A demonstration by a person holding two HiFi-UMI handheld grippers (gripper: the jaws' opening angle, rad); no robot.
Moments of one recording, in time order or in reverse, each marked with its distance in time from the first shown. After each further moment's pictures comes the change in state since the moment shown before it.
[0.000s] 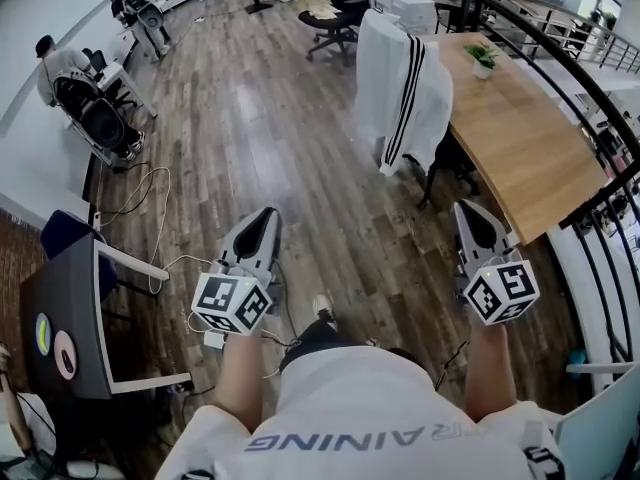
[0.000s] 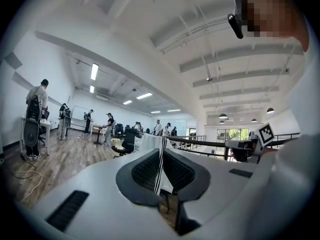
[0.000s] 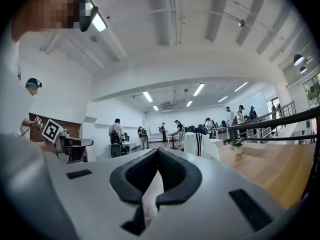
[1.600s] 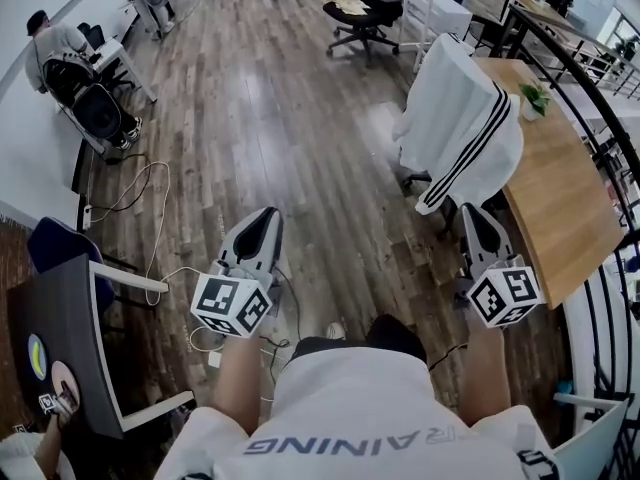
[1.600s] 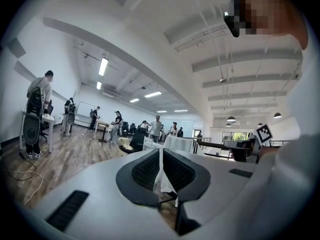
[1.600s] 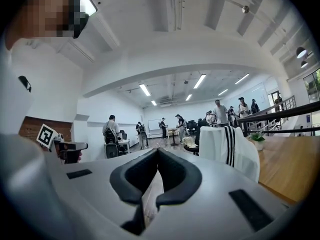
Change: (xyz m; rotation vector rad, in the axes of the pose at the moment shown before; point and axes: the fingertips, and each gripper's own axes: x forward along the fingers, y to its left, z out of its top) left arm 0.109 0.265 0.018 -0.056 0.009 0.035; right arm 0.290 0.041 -0.016 0.047 0.058 -0.019
